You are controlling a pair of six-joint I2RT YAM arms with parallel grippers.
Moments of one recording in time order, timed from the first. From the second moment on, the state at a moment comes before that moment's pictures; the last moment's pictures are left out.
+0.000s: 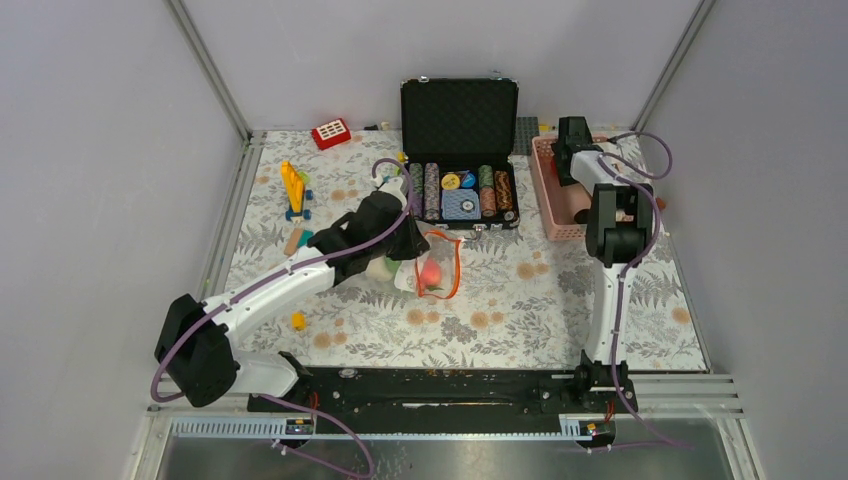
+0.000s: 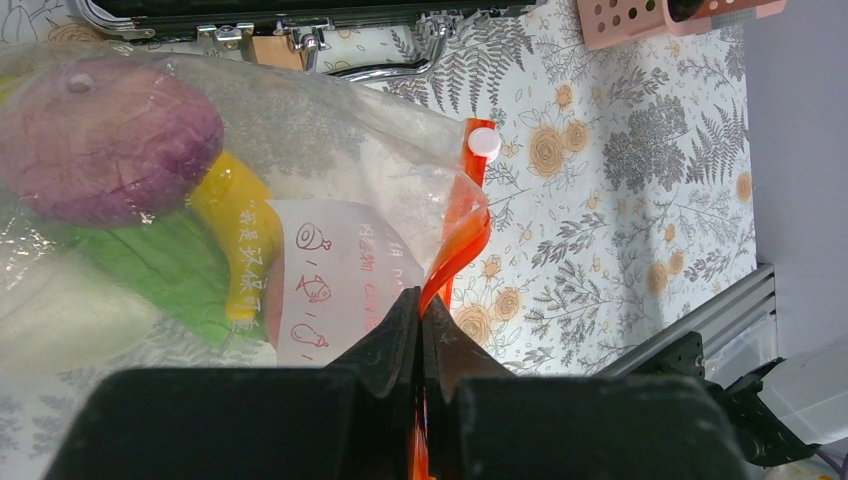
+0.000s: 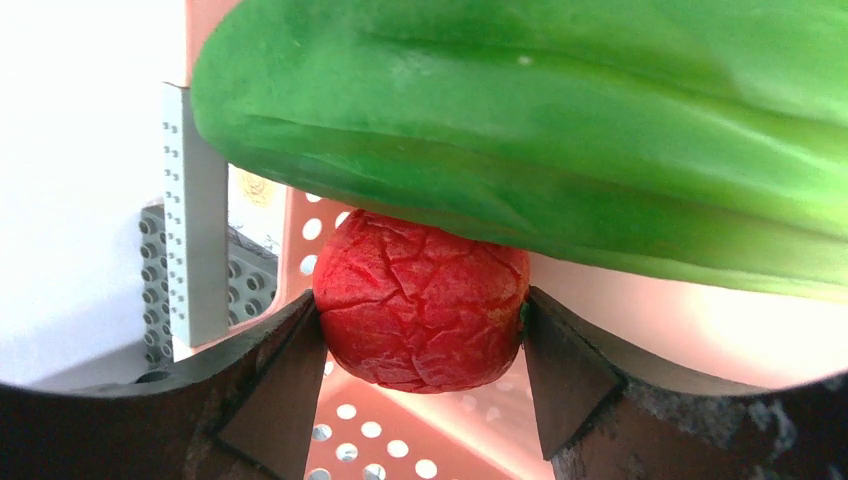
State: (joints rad) left arm -0.73 1.32 1.00 -0.32 0.00 -0.70; right arm 0.01 2.37 1.88 -0.39 0.44 1.30
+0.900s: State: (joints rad) left arm -0.73 1.28 0.95 -0.28 0.05 -0.71; right arm 0.01 1.48 1.00 0.12 0.10 1.01
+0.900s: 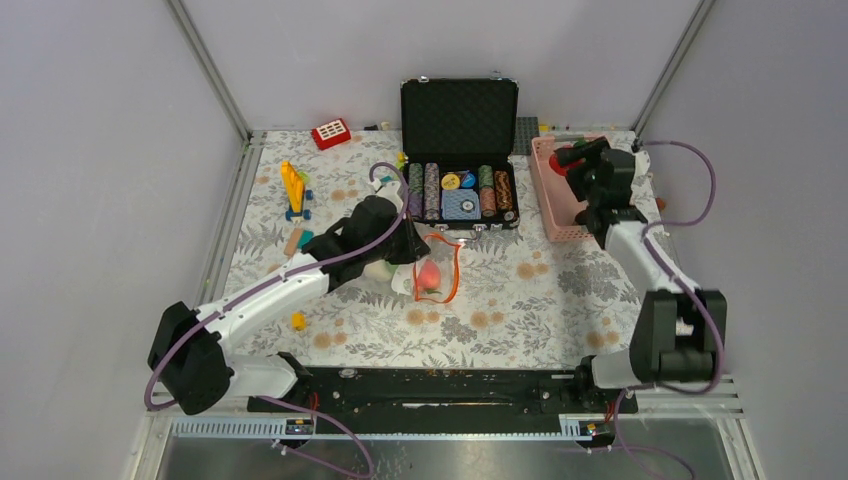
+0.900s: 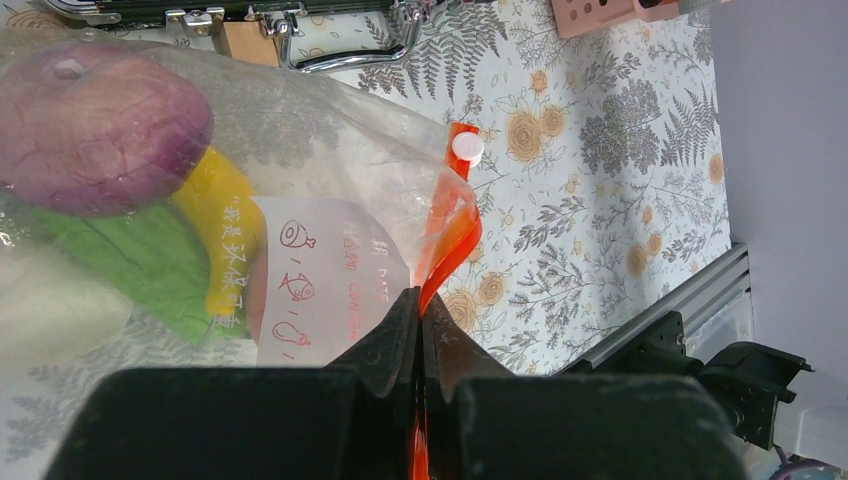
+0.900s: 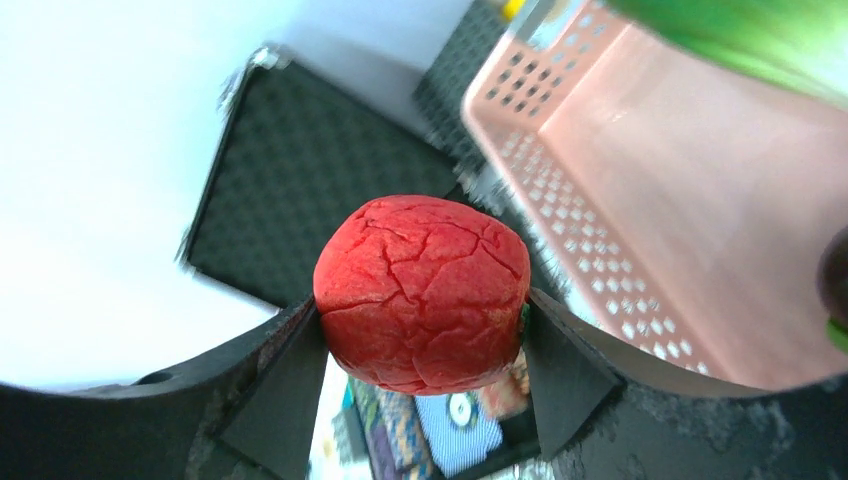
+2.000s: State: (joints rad) left arm -0.73 1.21 0.95 -0.32 0.05 -0.70; right arm 0.77 1.13 0.54 0.20 -0.26 0.76
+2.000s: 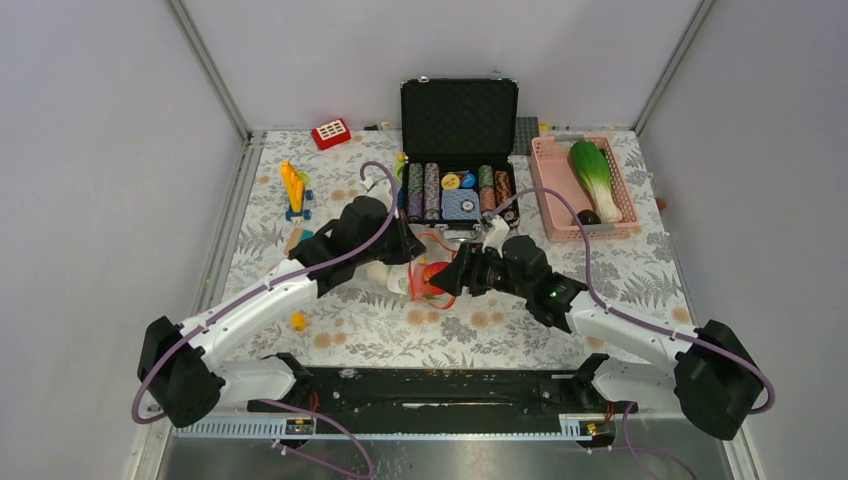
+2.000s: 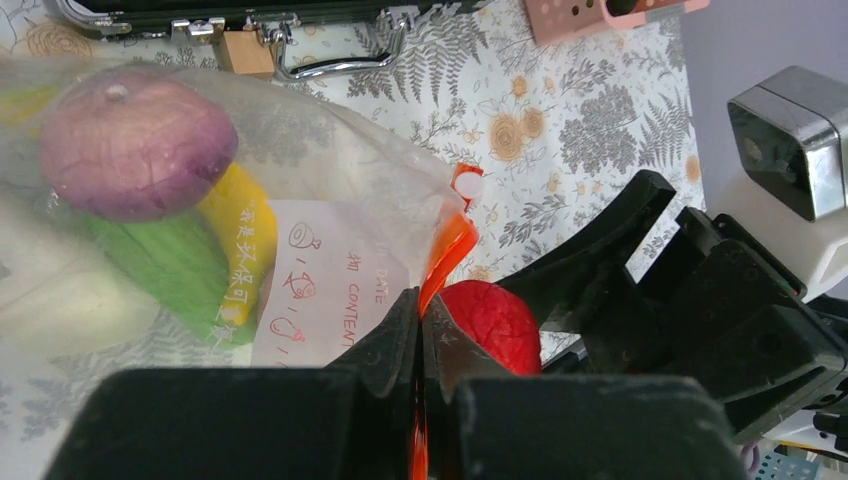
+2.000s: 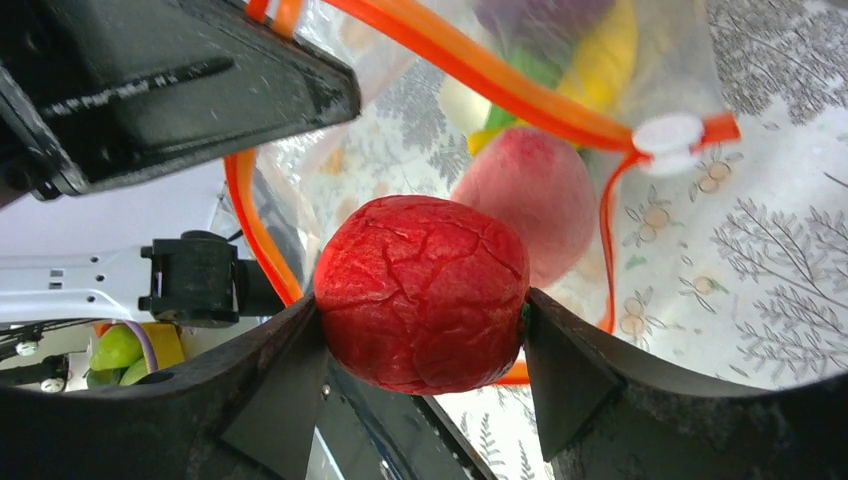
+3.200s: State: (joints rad) left arm -0.75 1.13 0.95 -0.32 0.09 -0.71; right arm 0.95 1.35 0.77 0.12 0.02 0.66
